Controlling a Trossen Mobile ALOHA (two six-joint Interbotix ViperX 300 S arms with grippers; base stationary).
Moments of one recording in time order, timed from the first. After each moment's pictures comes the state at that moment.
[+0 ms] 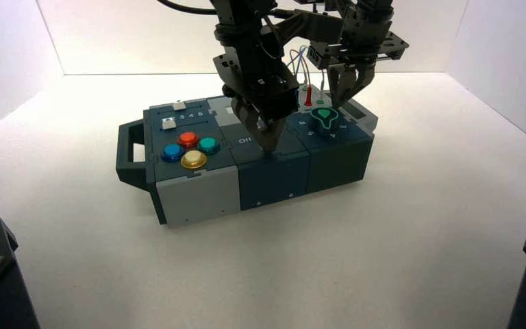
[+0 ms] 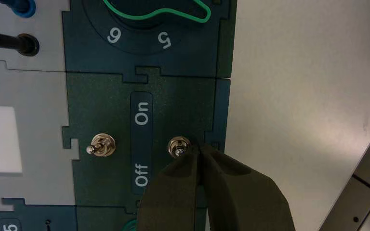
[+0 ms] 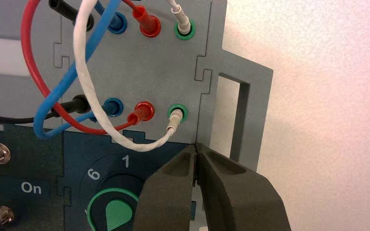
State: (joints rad) left arm -0.90 0.13 0.62 -0.15 0.62 0.39; right arm 0.44 0.17 0.58 0.02 0.59 0.00
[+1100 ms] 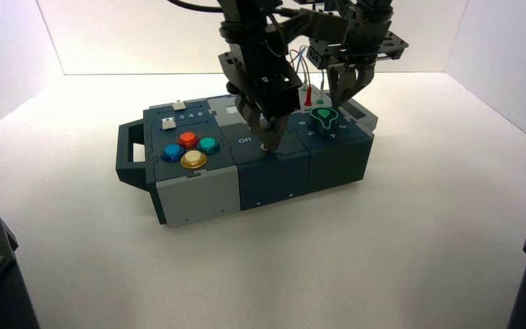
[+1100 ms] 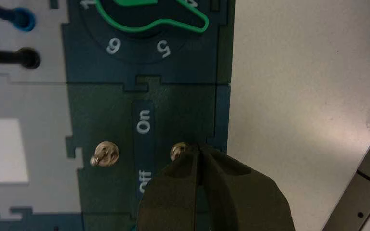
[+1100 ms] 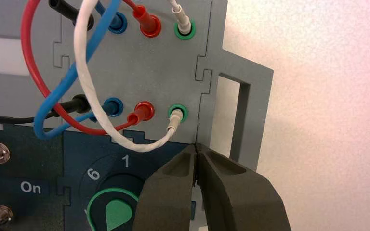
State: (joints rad) left arm -0.90 0.13 0.61 -0.13 0.65 0.41; right arm 0.44 0.17 0.58 0.02 0.60 0.00
